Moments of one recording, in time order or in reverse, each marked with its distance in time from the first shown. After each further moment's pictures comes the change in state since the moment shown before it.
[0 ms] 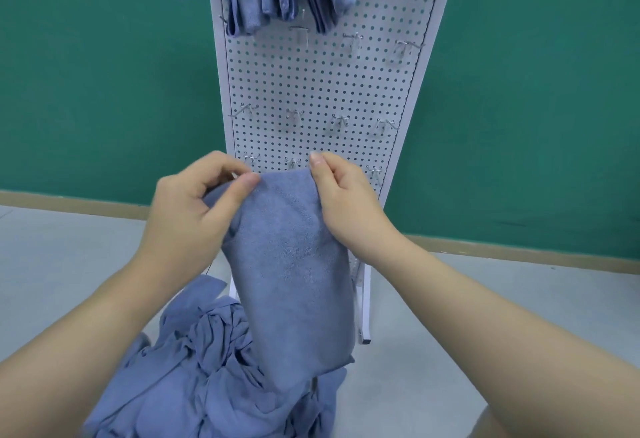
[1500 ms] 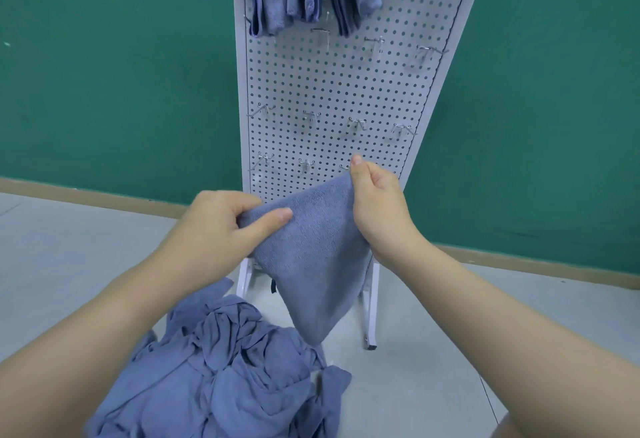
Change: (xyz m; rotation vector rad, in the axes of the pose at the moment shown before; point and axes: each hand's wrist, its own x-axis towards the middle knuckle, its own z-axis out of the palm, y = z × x) left_hand -0.003 -0.018 -0.007 0.145 -0.319 -0.176; right_hand 0.011 0.019 -0.004 0.000 0.171 0.173
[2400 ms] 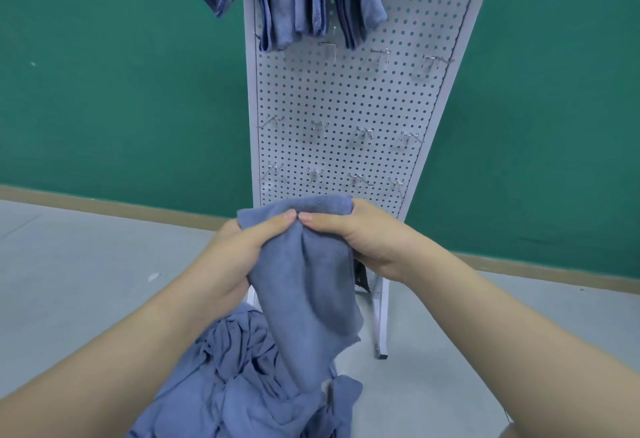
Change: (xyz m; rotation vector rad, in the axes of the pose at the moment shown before) left_hand -0.001 0.012 0.026 -1.020 0.020 -0.545; right_hand -0.007 -0.004 0.003 0.317 -0.618 0.317
